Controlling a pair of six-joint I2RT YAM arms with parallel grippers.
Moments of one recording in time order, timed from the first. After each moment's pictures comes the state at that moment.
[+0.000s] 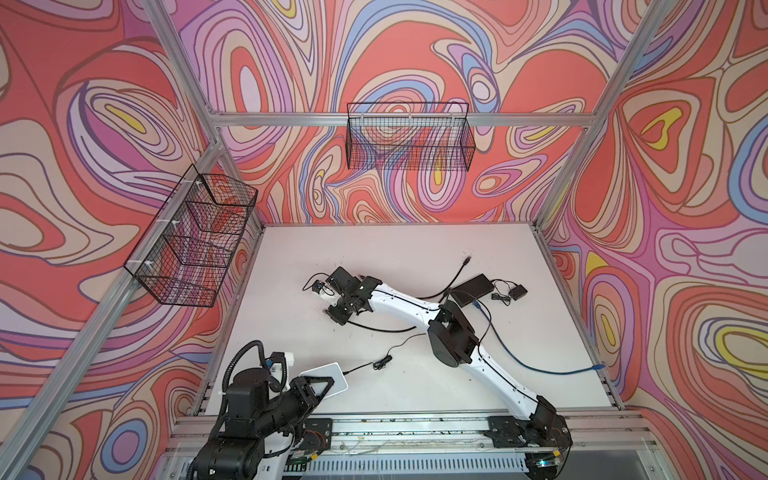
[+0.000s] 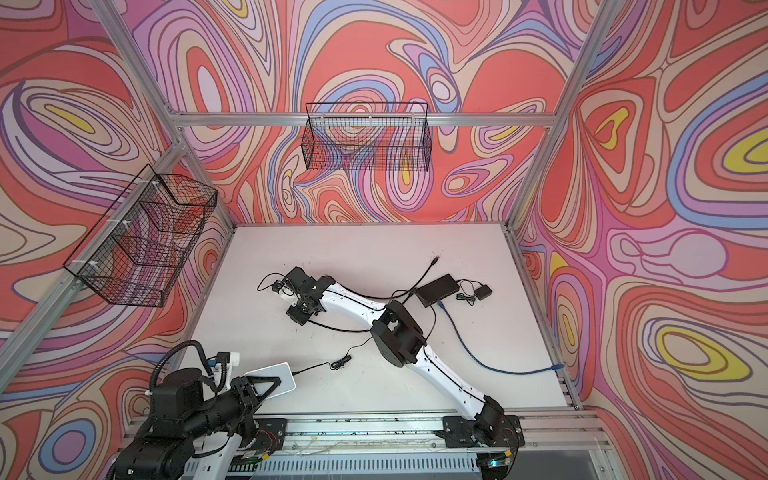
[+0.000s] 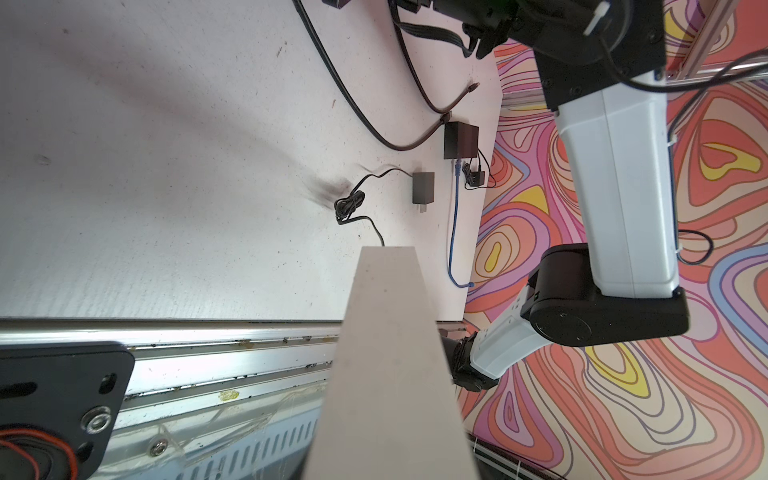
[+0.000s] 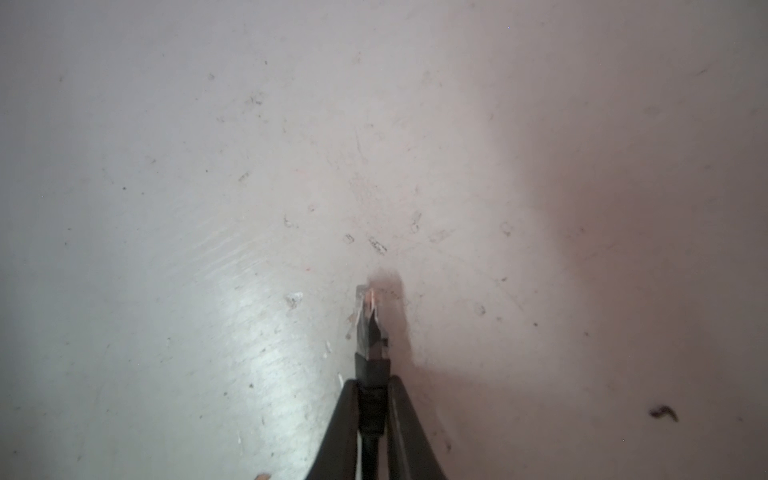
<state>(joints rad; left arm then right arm) -0.05 0.07 0.69 -1.34 0.64 -0.95 0.94 2.67 2.39 -0.72 -0.20 -0.08</state>
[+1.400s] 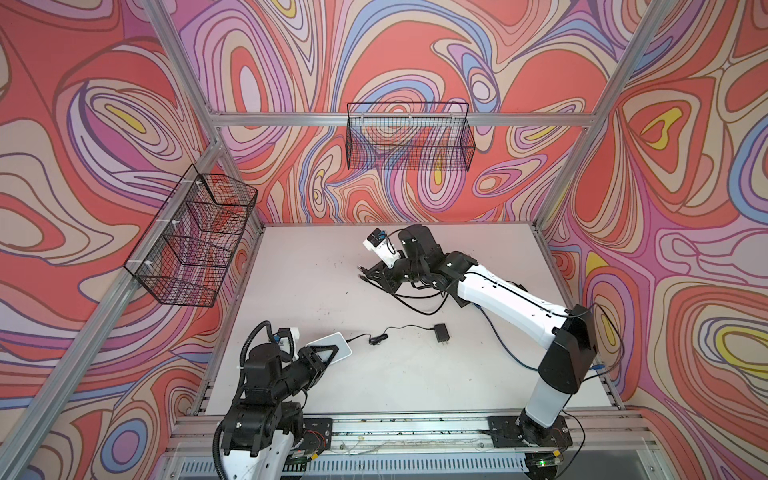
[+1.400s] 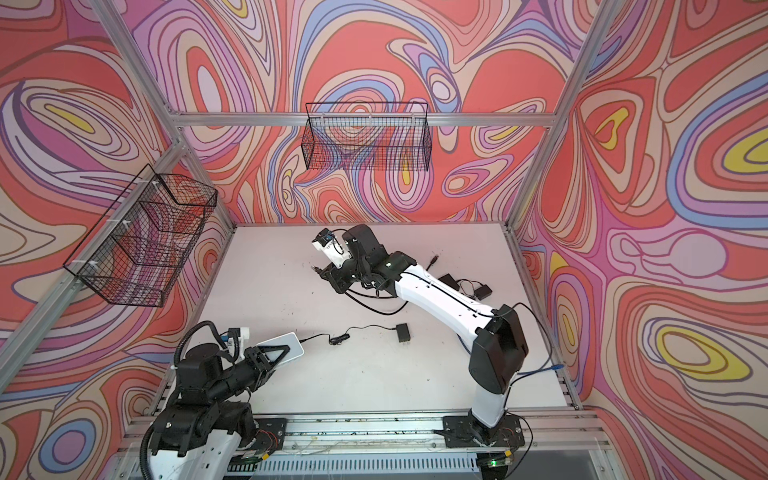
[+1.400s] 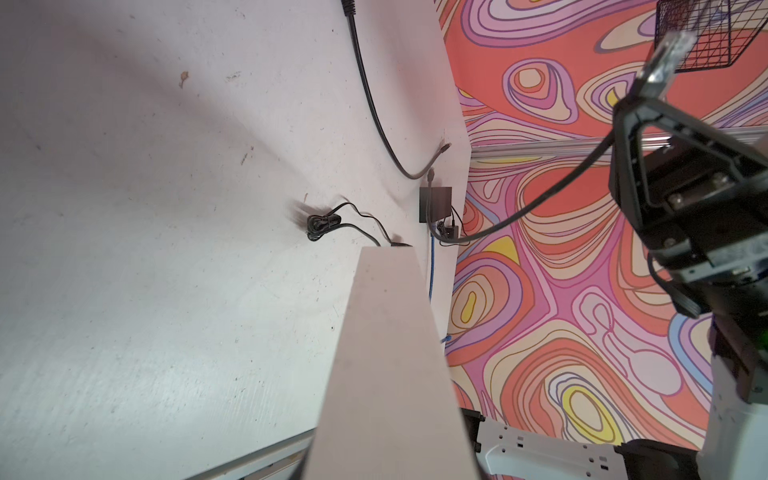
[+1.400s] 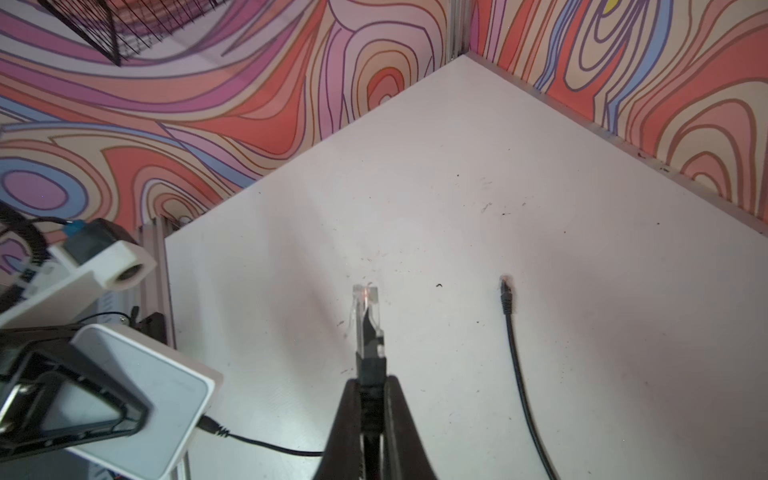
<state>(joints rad) -0.05 0.19 0.44 -0.79 0.61 -1.08 0.77 1.73 1.60 -0.46 -0.37 0.04</state>
